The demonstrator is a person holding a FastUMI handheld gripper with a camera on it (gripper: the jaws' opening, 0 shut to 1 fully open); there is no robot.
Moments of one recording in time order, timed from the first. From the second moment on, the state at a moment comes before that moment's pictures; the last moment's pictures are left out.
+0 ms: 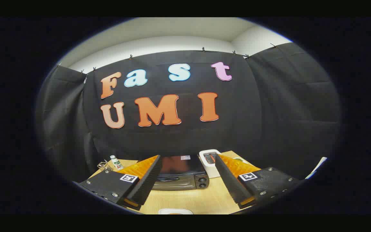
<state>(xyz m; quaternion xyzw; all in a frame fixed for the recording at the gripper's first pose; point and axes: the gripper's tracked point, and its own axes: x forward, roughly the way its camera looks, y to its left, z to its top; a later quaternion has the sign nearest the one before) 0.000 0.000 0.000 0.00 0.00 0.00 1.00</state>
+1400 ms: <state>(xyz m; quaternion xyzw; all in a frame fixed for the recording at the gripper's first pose) 0.007 0.056 -0.023 -0.01 0.03 0.03 1.00</state>
